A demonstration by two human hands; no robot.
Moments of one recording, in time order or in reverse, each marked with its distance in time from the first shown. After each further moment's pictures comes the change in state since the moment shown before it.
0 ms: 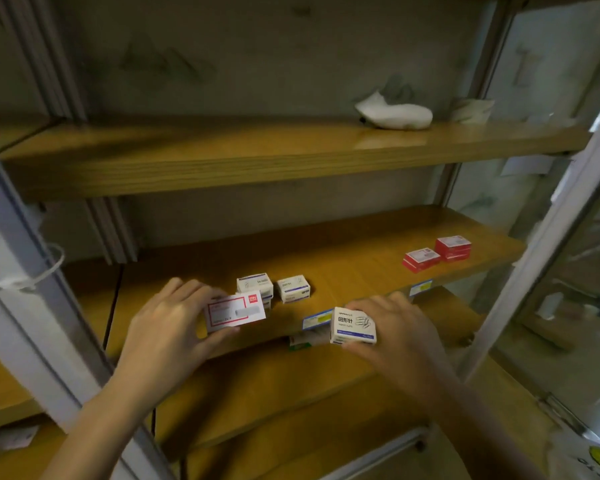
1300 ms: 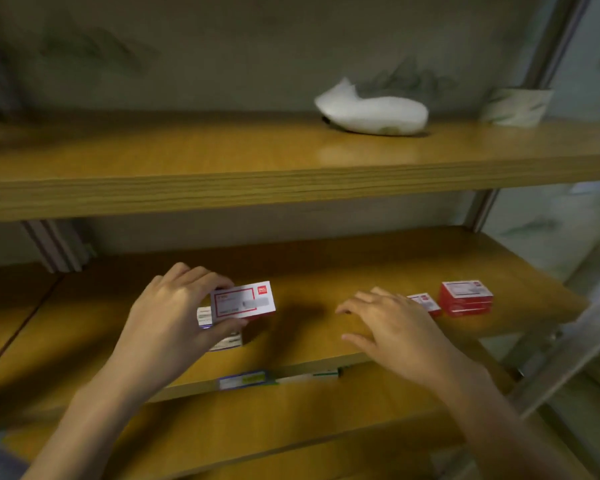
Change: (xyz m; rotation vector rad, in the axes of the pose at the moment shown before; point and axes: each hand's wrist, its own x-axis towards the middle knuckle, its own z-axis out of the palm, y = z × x) left_hand 0.134 0.093 0.062 0.052 0.032 -0.152; right_hand 0.129 0.151 -0.015 -0.010 -0.247 -0.375
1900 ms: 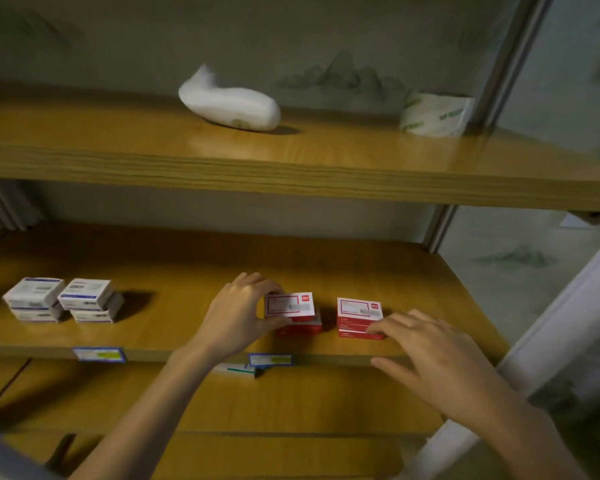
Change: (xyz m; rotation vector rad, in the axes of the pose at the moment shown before) left_hand 0.095 0.203 0.143 -0.162 -0.068 -0.105; right_hand -0.101 0.219 -0.058 -0.047 -0.089 -0.109
